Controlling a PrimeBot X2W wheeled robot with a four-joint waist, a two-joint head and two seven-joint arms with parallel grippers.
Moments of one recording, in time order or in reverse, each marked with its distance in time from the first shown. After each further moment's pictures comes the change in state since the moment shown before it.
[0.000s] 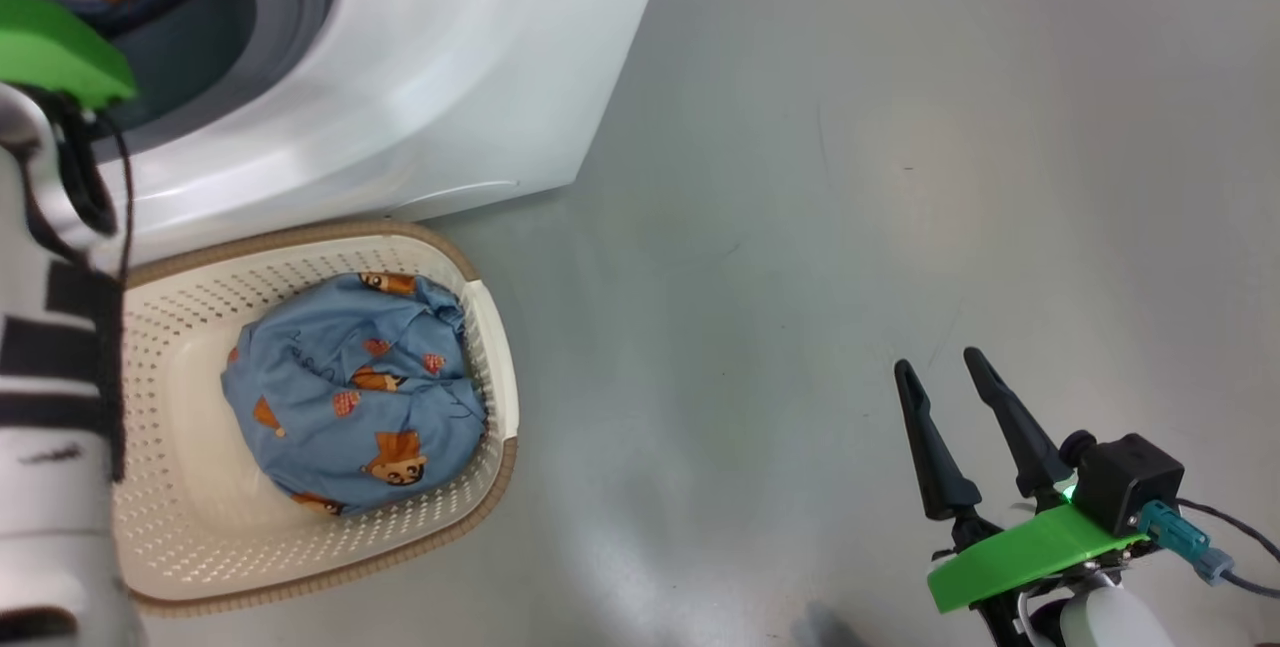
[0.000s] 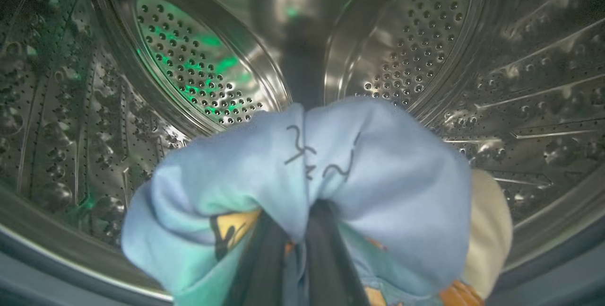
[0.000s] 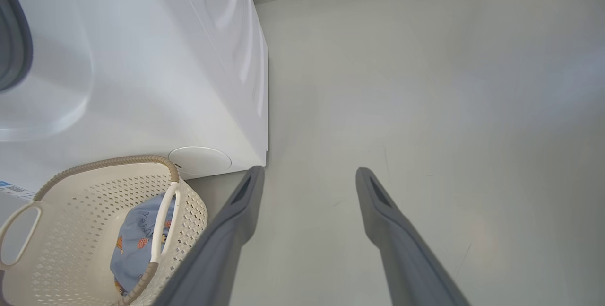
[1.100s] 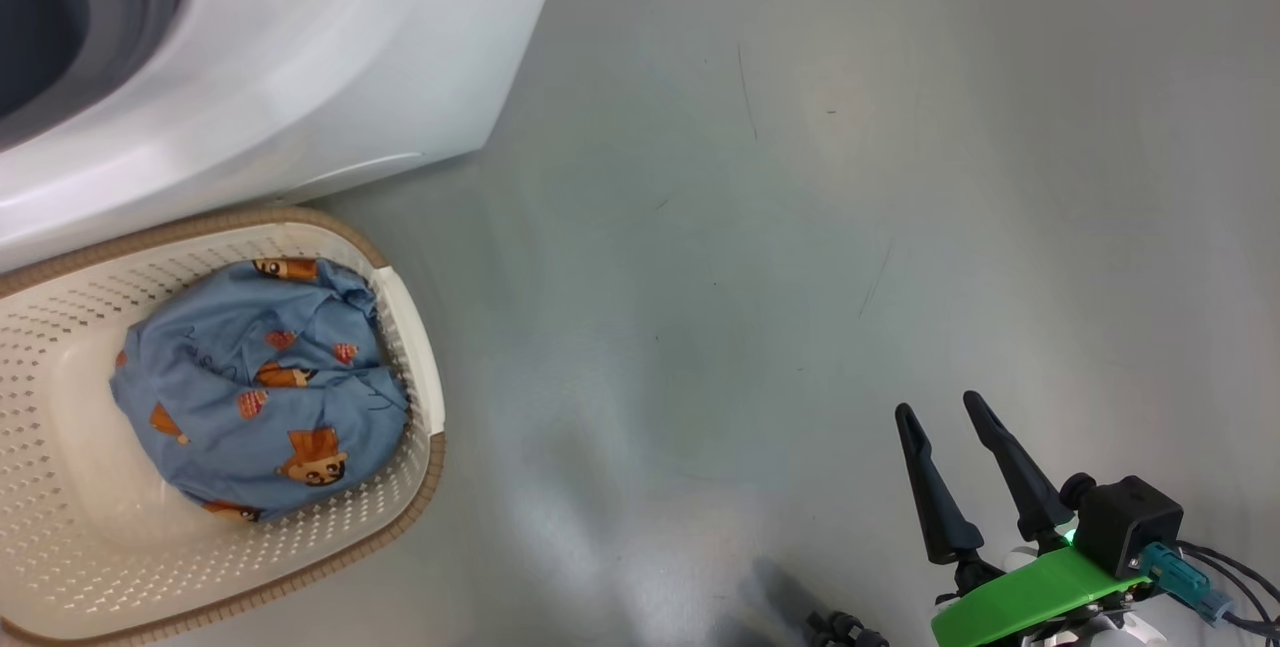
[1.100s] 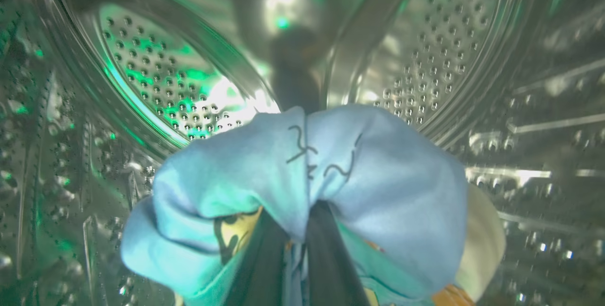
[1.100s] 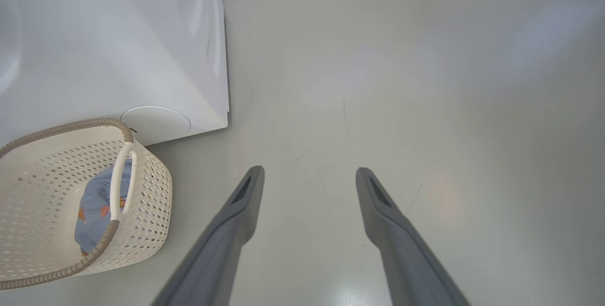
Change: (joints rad) left arm -0.288 0.137 0.038 0.198 0.085 -0.059 -0.001; right arm 0.080 -0.003 0.008 -0.024 0.008 0.000 0.000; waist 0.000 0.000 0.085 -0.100
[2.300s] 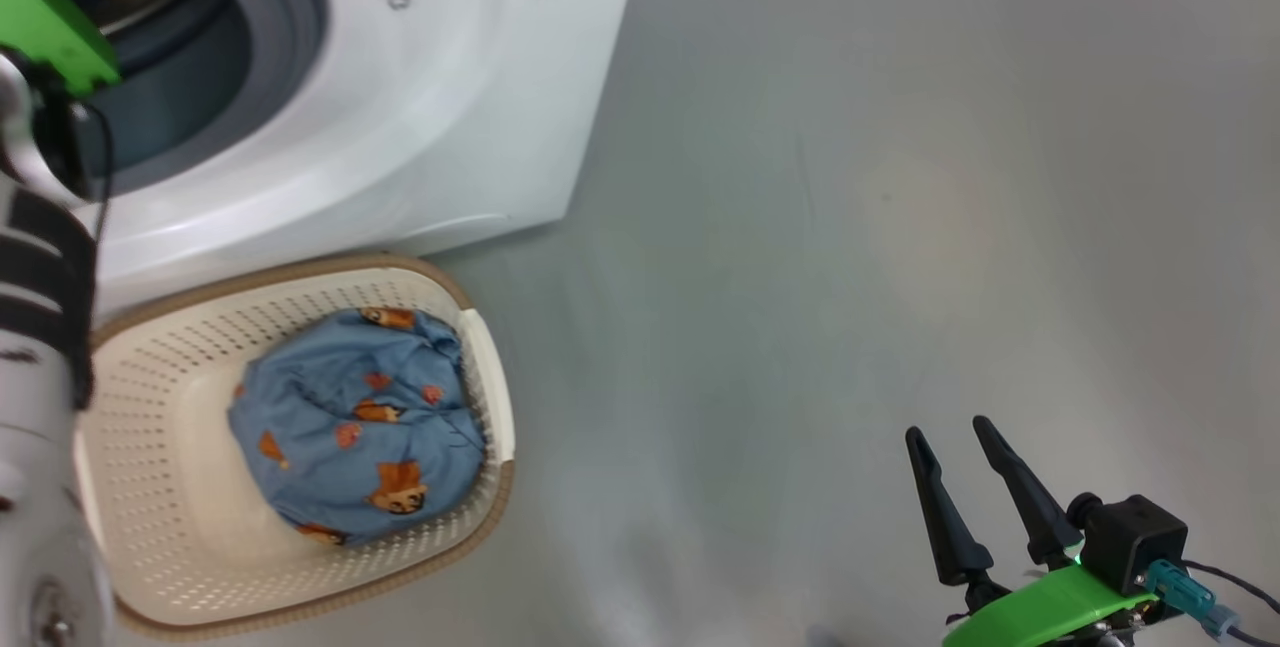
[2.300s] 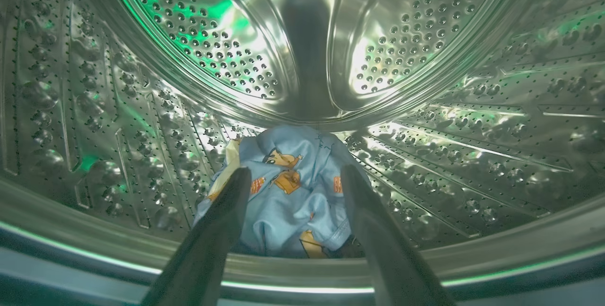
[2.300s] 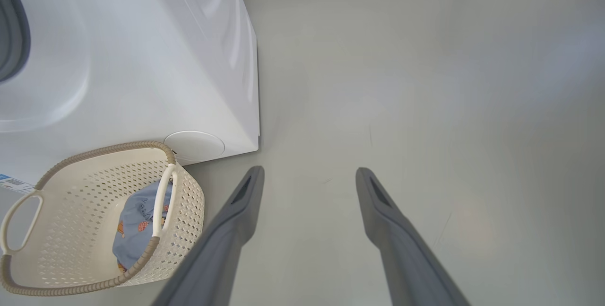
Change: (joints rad) left arm -0.022 -0.123 -0.027 0.388 -0.049 0.075 0.009; right arm 0.020 -0.014 -0.005 0.022 0.008 0.000 0.000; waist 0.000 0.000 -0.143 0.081
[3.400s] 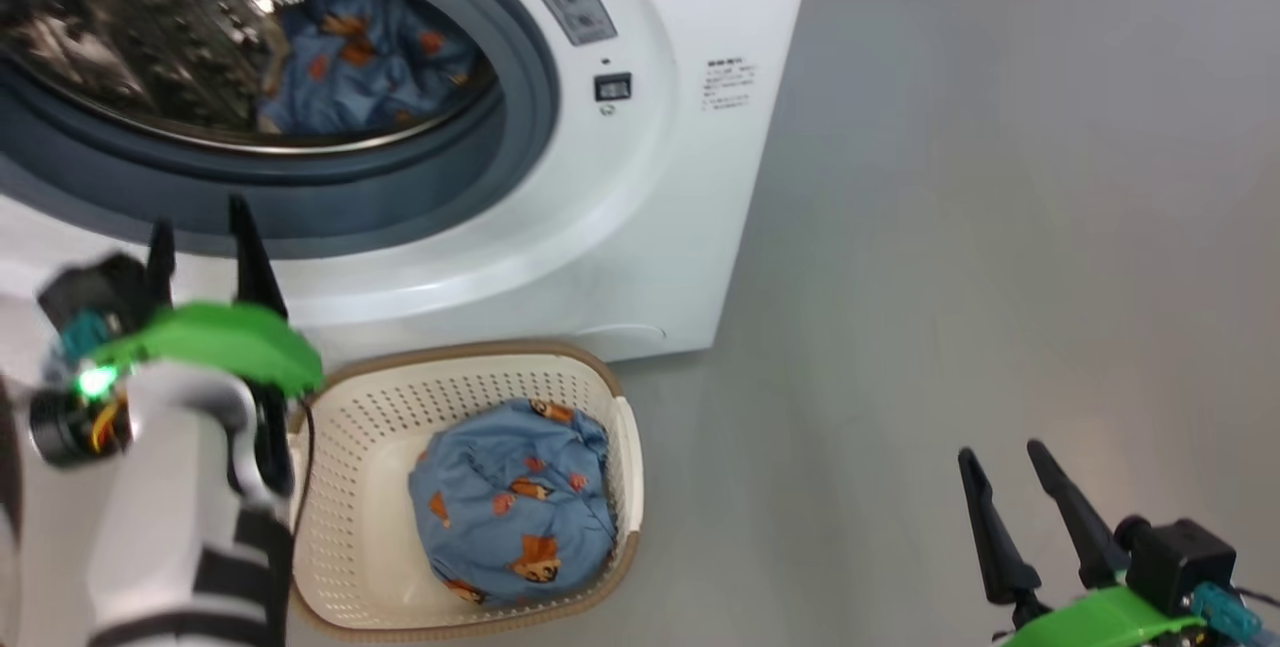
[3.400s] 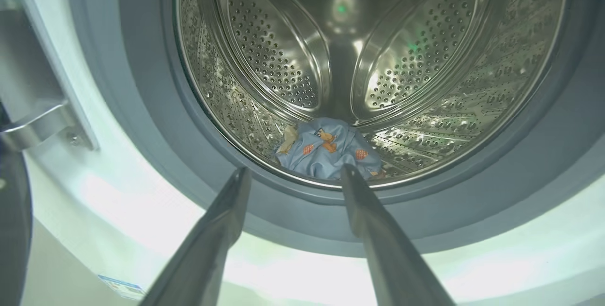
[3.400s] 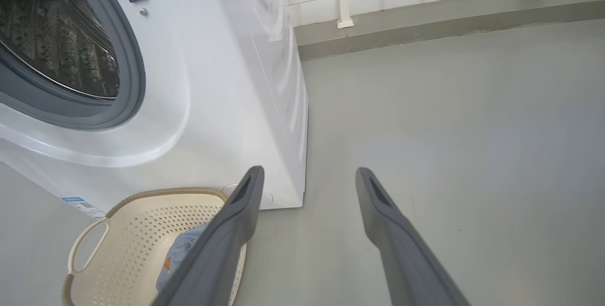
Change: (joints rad) left arm 0.642 -0.158 0.055 -0.509 -0.074 -0.132 -0.008; right arm 0.039 -0.031 -0.062 0.004 -0.009 0.000 0.000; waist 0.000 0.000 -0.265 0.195
